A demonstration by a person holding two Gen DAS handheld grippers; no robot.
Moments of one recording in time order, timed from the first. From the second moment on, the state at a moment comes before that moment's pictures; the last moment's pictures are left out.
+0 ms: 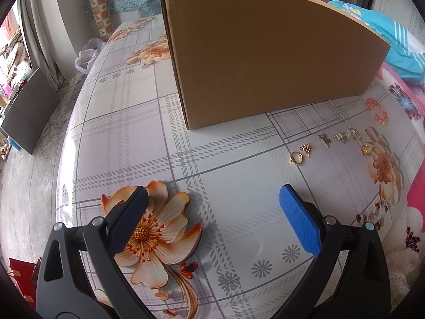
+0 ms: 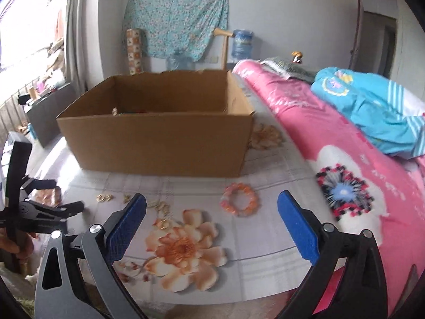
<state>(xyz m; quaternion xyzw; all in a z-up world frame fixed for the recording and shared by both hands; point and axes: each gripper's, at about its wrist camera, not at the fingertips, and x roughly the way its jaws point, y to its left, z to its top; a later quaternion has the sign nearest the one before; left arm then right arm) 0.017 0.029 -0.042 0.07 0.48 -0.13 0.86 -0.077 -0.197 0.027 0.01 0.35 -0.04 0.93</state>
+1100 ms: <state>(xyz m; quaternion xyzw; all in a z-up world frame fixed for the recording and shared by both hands) 0.012 -0.034 -0.033 0.15 0.45 -0.26 0.84 -0.041 -0.186 -0.022 0.09 0.43 0.05 0.90</state>
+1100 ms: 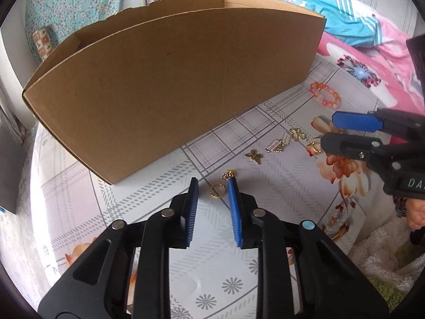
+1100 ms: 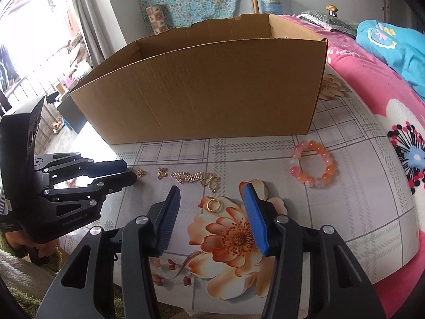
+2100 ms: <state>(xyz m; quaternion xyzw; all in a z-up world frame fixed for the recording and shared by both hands) 0.001 -0.021 -0.033 0.12 0.45 -0.26 0.84 -0.036 -0.173 -0.026 0.03 0.44 0.06 0.89</state>
